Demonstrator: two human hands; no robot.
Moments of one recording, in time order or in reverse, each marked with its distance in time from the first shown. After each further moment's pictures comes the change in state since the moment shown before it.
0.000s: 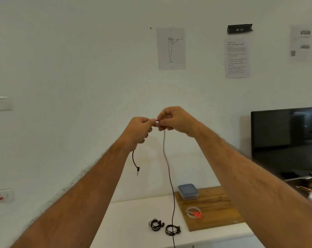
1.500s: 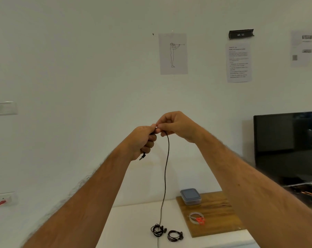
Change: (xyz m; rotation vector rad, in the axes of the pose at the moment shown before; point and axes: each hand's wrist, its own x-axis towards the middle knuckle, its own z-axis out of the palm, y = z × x) left_hand -0.011 0.002 -0.004 -0.300 -0.220 -0.202; right_hand -0.005 -0.004 0.002 0.115 -0.091 -0.083
